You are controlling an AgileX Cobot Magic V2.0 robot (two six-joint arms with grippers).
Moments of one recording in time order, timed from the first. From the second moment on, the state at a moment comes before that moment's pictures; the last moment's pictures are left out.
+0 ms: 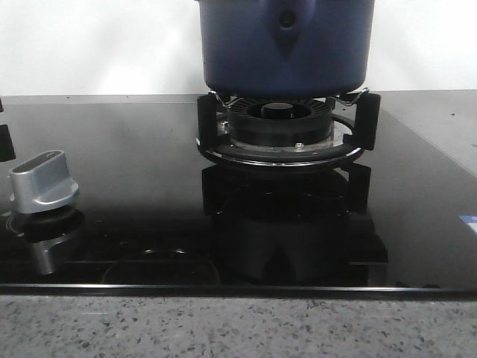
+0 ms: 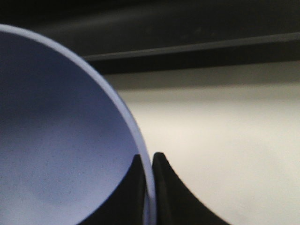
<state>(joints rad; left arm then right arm) 0.01 1.61 -1.43 -1.62 0.98 1.68 0.29 1.50 -0.98 0.11 -0.75 -0.06</state>
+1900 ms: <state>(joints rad) 0.01 1.61 -1.43 -1.62 0.98 1.68 0.29 1.52 -0.97 0.11 -0.89 -0.06</state>
